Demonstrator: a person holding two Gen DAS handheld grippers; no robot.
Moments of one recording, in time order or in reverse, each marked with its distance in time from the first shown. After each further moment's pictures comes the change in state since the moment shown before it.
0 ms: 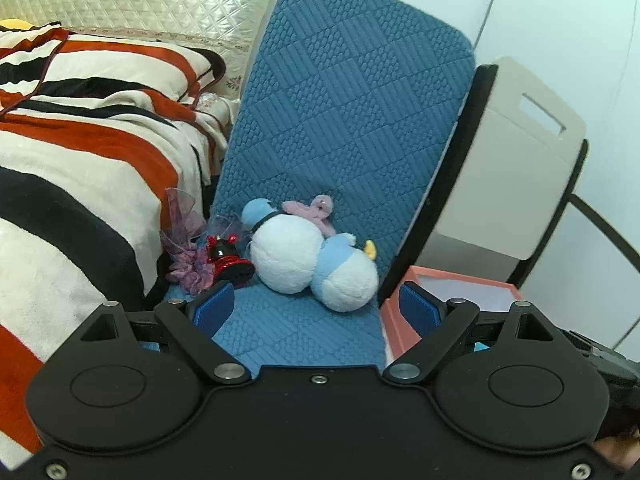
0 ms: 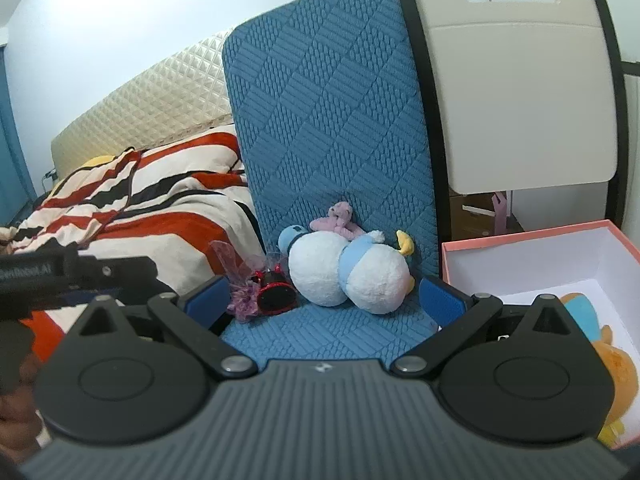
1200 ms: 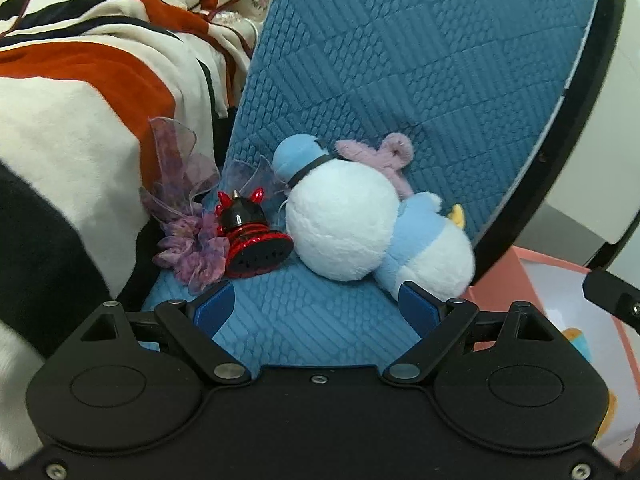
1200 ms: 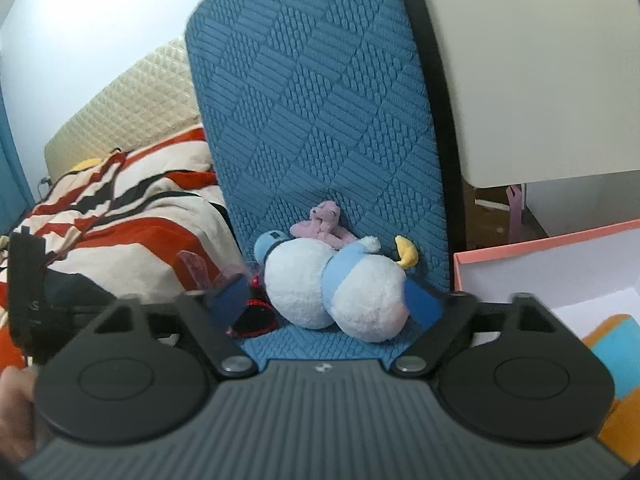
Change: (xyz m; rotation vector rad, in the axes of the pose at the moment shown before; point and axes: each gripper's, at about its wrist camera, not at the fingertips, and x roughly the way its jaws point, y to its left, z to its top) left arm 0.196 0.063 0.001 -0.026 0.190 0.070; right arm 0.104 -0.036 0.014 0.042 0.038 0.015
